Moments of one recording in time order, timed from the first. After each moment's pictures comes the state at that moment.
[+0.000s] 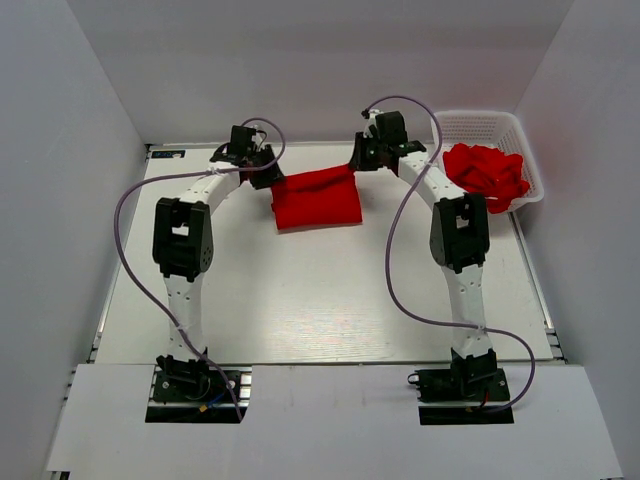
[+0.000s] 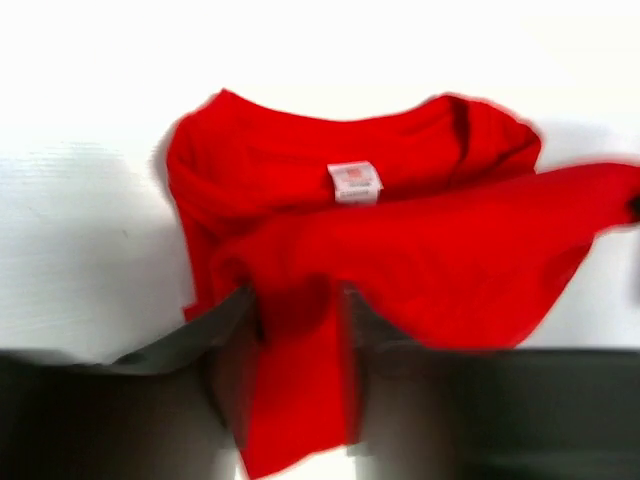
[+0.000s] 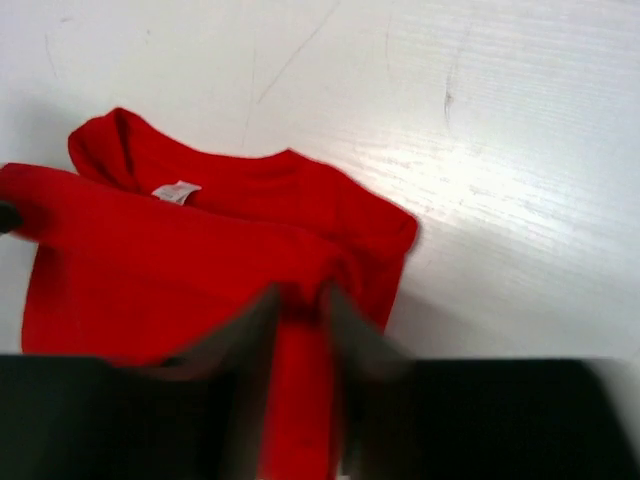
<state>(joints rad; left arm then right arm) -0.21 2.19 1.80 -0.39 0.22 -0.49 0.33 2.33 2.06 -0.39 -0.29 0.21</state>
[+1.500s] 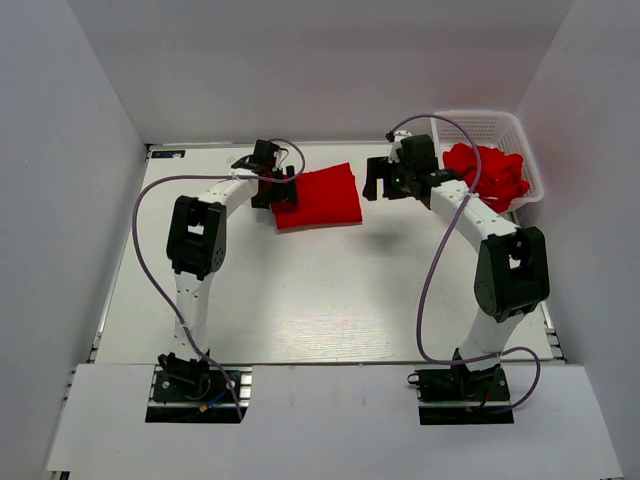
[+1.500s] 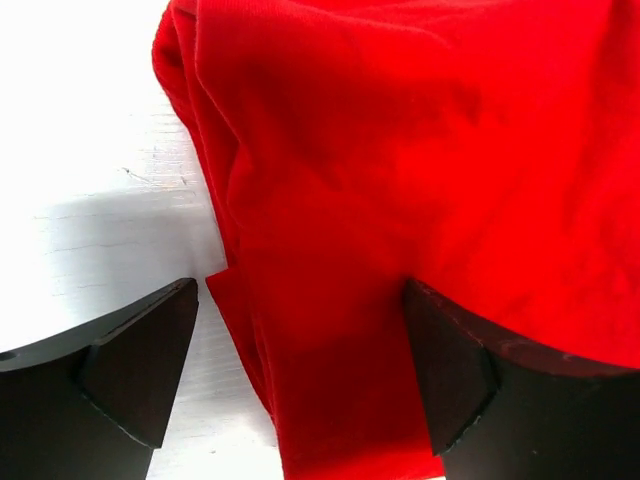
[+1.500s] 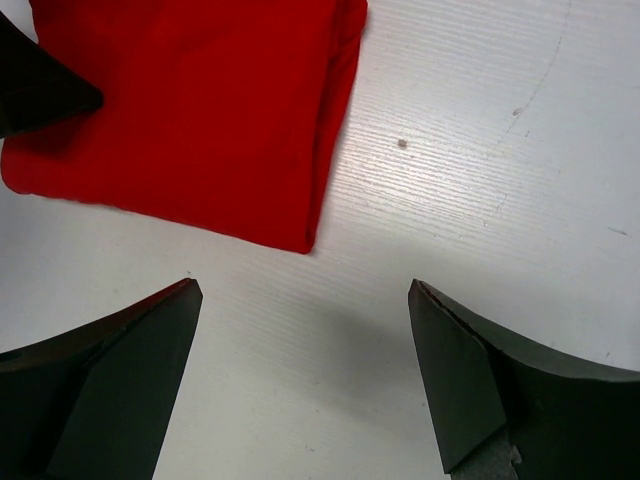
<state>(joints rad) -0.30 2.27 1.80 -0.51 0.03 -0.35 0.33 1.77 1.42 -0.34 -0.17 0.15</state>
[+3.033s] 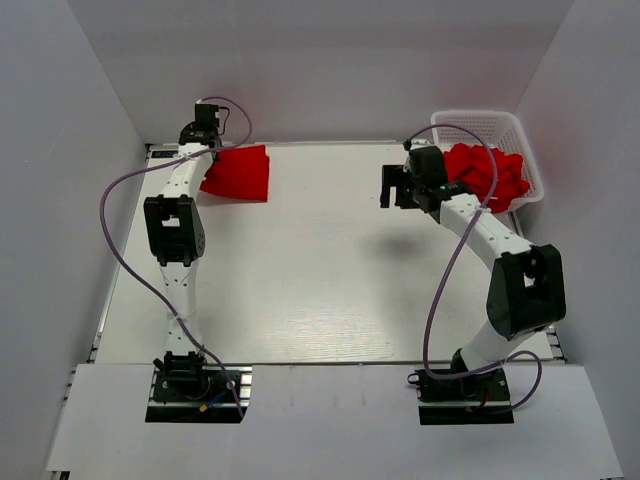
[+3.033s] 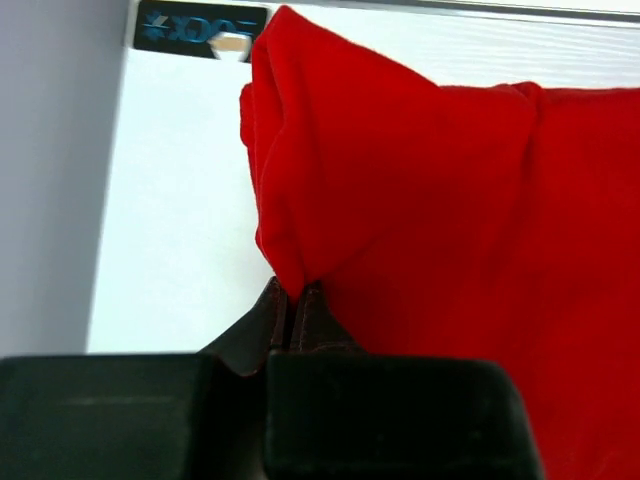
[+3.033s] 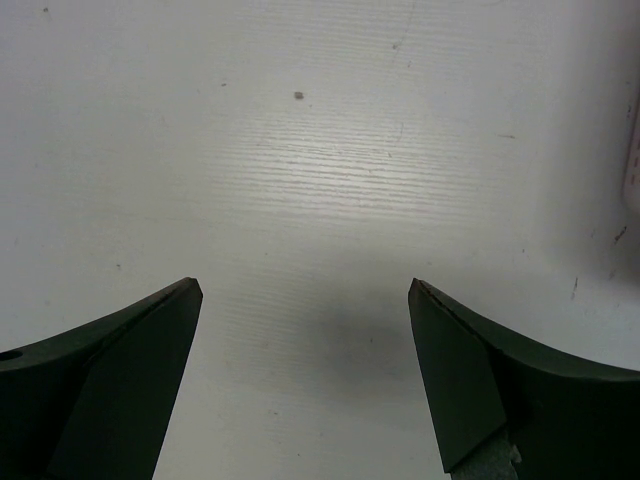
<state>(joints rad) -0.05 2.41 2.25 -0.62 -0.43 0.05 0.33 1.62 1.25 -0.34 0.04 0.20</state>
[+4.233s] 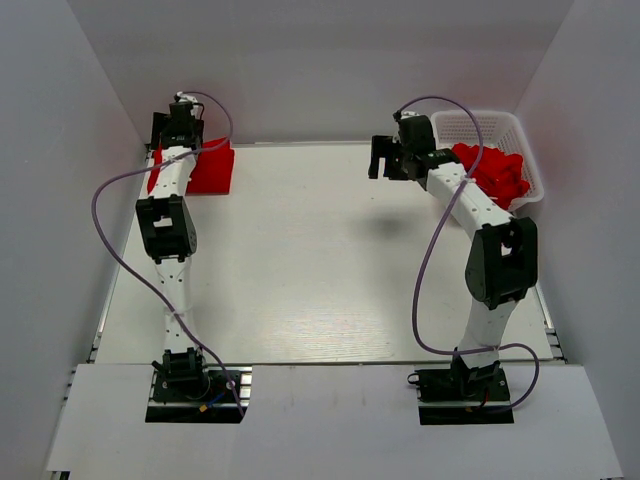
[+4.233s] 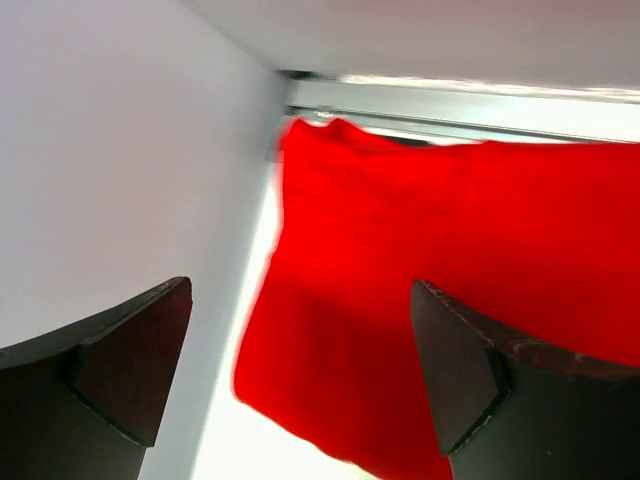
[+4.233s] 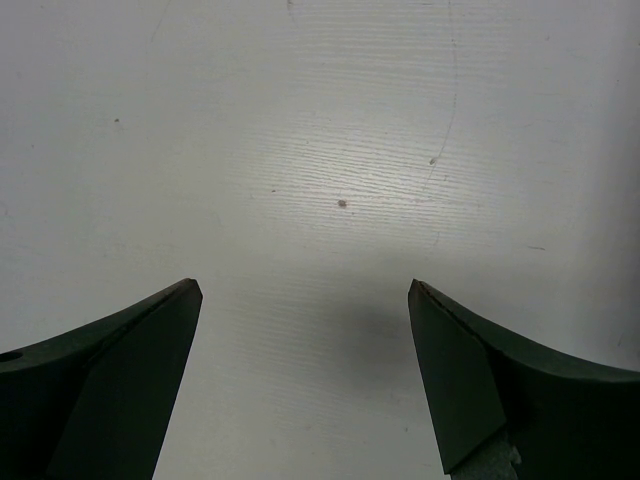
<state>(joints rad) 0.08 2.54 2.36 -0.33 -0.52 0.34 0.33 1.88 1.65 -0.46 0.00 0.23</state>
